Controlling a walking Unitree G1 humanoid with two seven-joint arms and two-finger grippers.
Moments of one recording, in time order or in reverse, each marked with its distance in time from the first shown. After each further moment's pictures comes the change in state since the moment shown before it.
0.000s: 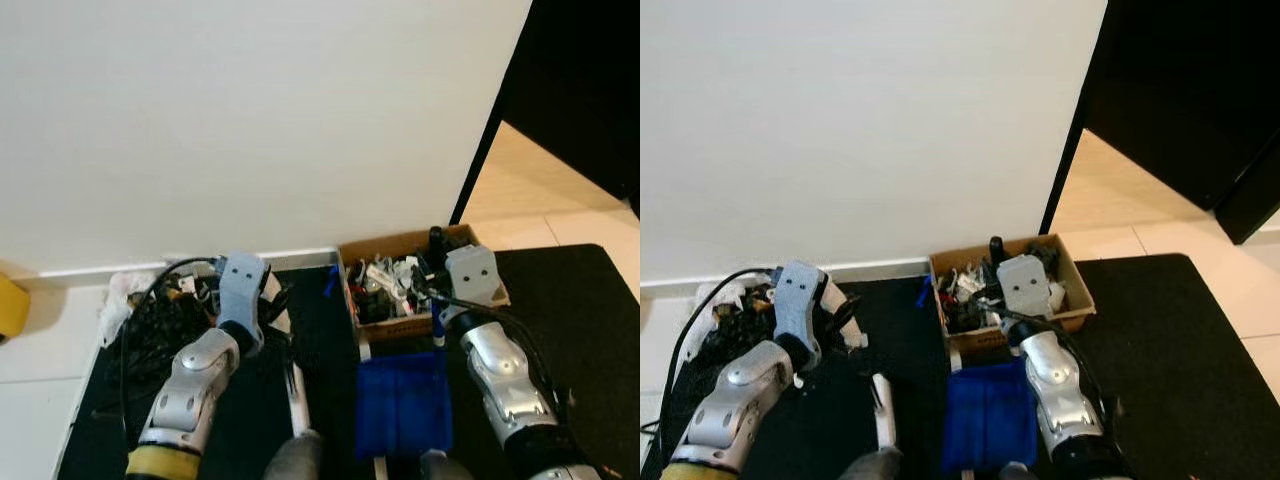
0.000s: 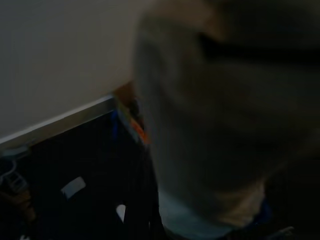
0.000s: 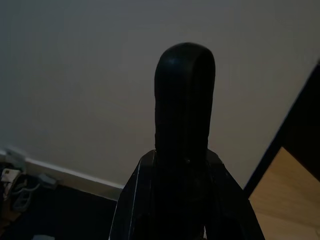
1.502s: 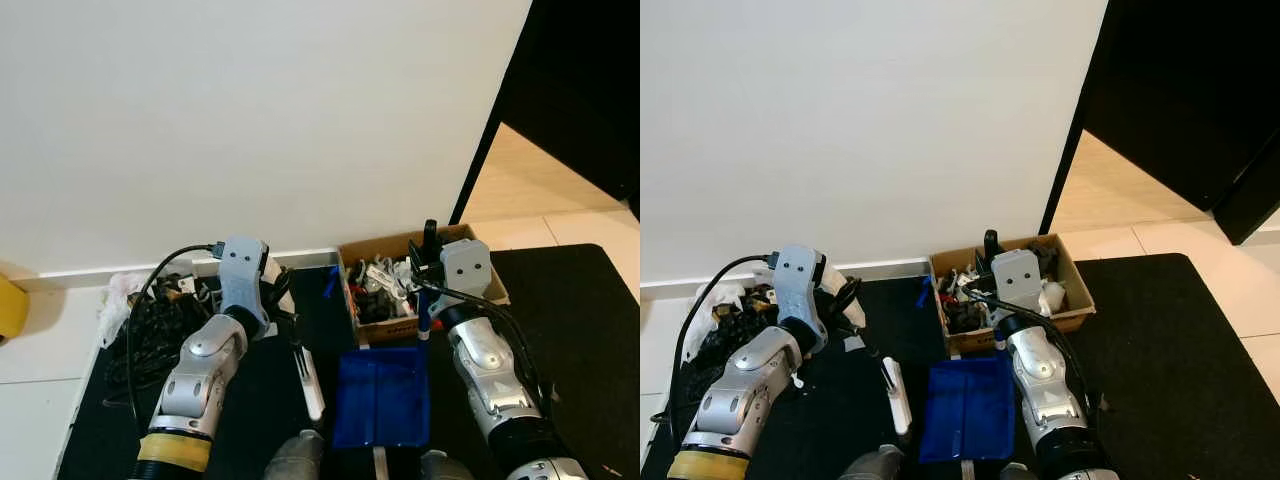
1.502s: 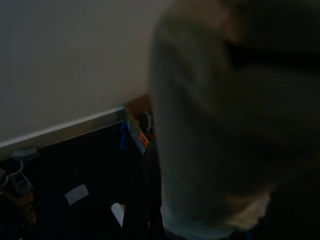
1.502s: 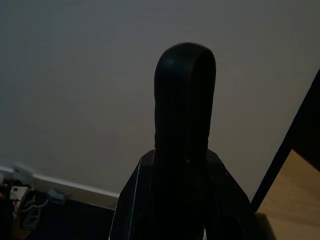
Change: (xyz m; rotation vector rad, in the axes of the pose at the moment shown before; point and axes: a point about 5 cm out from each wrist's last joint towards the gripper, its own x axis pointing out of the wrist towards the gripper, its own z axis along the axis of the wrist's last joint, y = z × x) left arm 0.009 0.006 0.016 -0.058 -0.057 0.101; right arm 0.011 0.013 0.006 0.052 -0.029 -0.002
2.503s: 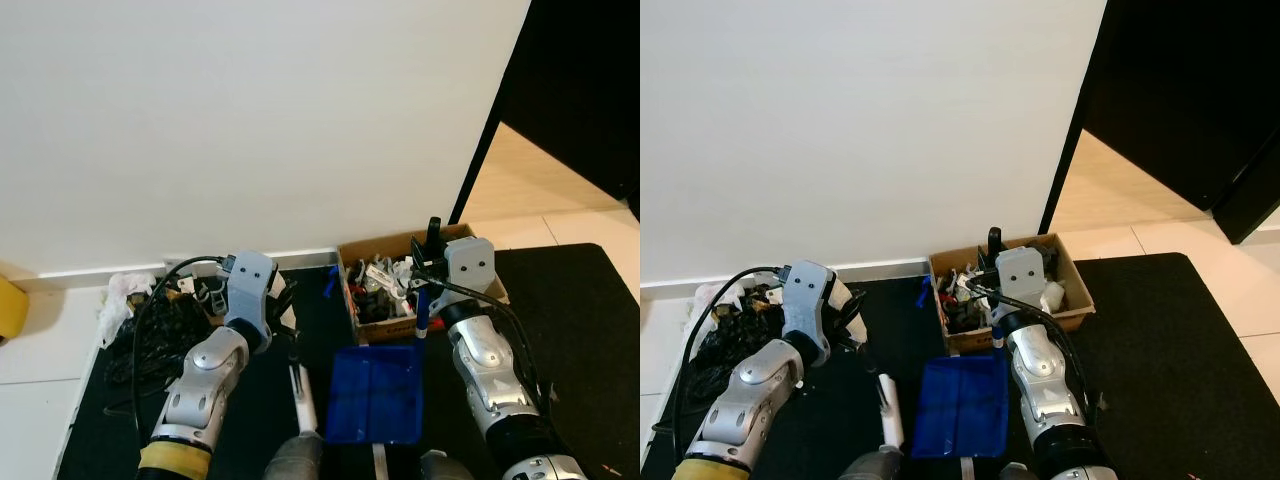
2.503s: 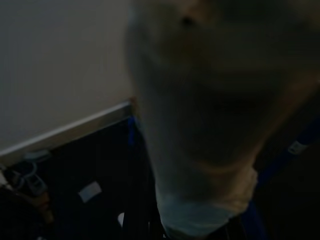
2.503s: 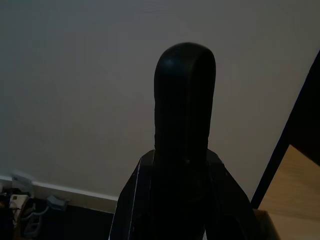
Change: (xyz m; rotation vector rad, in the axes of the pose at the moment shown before) left arm 0.001 -0.001 -0.013 0.103 0.018 0.006; right arm 0.001 0.003 -0.001 0.047 -0.004 -0.023
